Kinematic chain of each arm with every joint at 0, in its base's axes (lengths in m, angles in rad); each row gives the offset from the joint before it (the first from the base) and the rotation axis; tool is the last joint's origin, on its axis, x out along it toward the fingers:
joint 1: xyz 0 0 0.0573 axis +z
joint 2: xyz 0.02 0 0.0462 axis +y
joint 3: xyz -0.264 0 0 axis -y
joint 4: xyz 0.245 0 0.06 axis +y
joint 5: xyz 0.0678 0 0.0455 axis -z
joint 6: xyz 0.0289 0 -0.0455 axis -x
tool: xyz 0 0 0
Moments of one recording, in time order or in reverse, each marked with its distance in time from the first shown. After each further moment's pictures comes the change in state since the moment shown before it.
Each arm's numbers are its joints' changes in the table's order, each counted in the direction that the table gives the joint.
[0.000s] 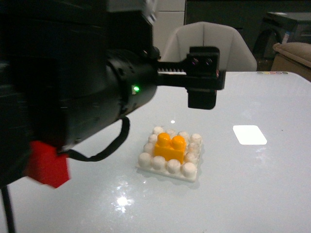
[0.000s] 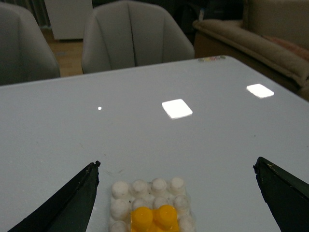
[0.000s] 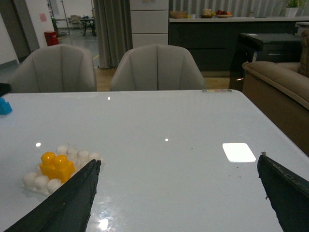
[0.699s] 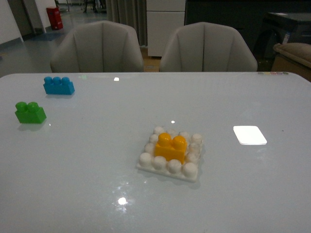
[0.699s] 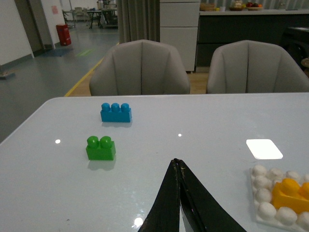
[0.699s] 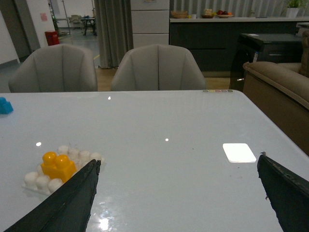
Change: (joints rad) left arm 0.355 -0.806 -0.621 0.039 -0.067 -0.107; right arm 0.000 0.000 0.000 0.000 0.000 0.000
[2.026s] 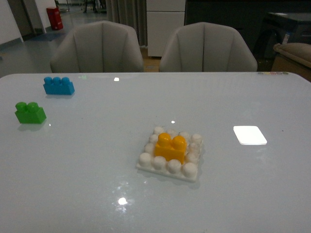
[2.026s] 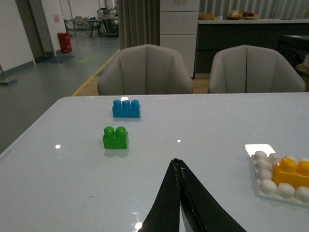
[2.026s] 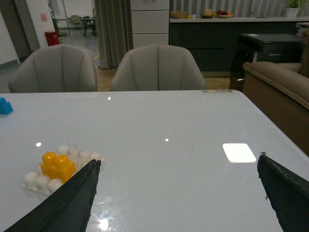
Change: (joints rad) left arm 0.235 -0.663 -0.142 0.498 0.240 -0.002; right arm 0.000 0.000 0.000 0.000 0.000 0.000
